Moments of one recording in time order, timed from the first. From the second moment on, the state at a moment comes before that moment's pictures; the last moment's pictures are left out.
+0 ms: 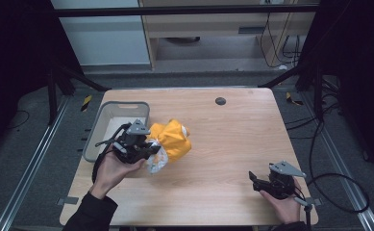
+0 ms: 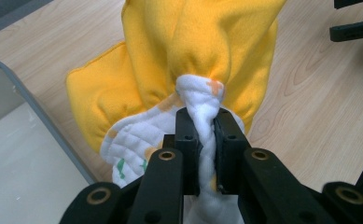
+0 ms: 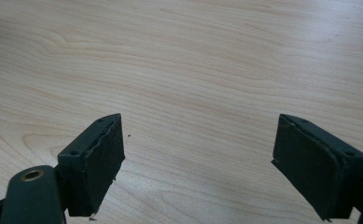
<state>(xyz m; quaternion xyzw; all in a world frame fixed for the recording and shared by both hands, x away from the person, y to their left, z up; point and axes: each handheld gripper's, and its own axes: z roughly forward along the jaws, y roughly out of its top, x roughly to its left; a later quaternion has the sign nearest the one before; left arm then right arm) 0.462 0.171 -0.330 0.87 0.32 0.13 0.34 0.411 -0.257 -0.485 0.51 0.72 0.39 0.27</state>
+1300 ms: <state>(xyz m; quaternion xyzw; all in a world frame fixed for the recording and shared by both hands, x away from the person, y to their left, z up) 0.463 0.132 -0.367 0.90 0.28 0.10 0.32 0.411 -0.256 -0.484 0.51 0.72 0.39 0.27</state>
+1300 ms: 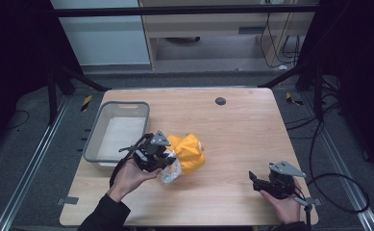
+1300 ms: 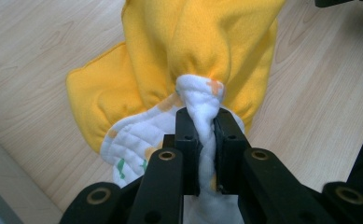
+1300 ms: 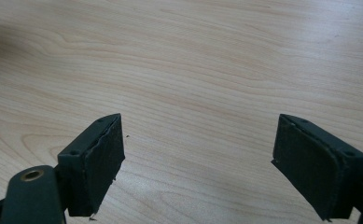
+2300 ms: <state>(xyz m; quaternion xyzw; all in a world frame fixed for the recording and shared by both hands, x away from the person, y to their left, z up) 0.466 0.105 -0.405 0.92 0.26 0.07 0.29 0.411 -0.257 -0.485 0.51 0.72 0.39 0.27</state>
